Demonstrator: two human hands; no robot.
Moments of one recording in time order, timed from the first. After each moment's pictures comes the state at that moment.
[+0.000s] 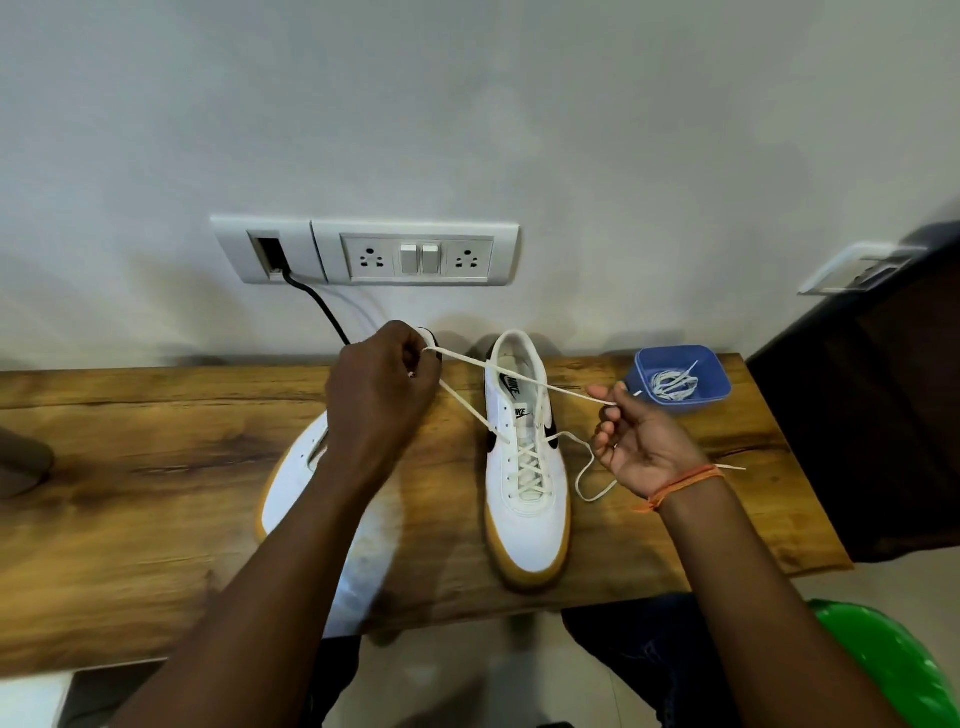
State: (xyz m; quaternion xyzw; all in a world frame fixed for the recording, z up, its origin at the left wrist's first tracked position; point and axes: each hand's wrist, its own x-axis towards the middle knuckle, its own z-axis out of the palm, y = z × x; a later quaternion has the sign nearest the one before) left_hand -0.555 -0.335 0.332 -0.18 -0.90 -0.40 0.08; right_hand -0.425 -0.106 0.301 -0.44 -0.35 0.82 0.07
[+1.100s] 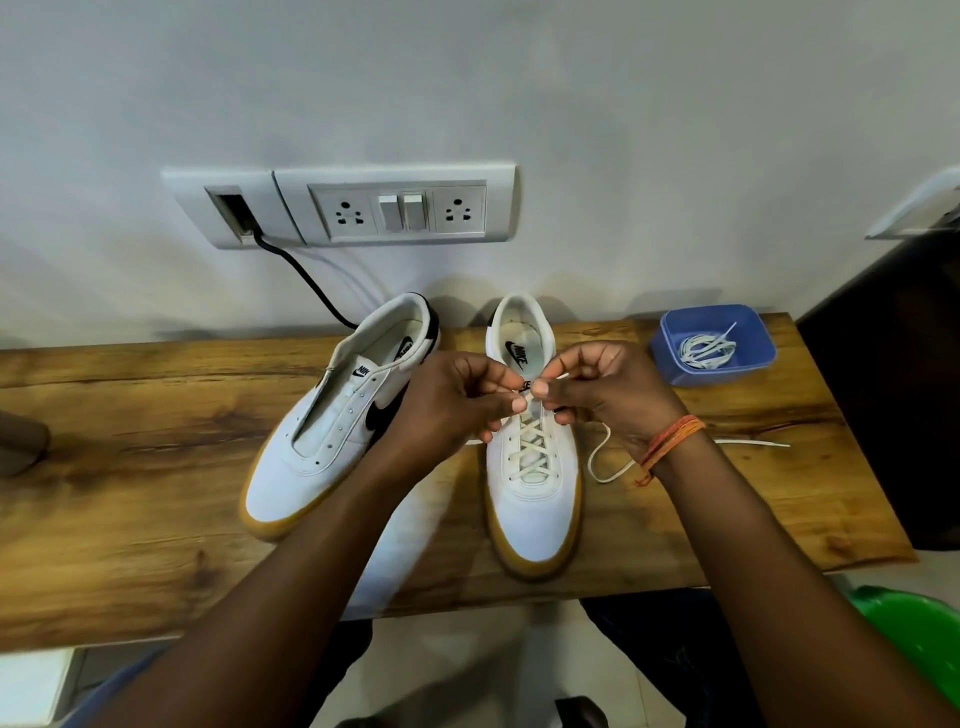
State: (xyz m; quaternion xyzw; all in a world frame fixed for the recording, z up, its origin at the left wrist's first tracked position) left_hand -0.527 -0.289 0.288 -0.18 -0.72 -0.59 -0.32; right_hand -0.447 -0.118 0.302 -0.24 -0.69 0.68 -0.01
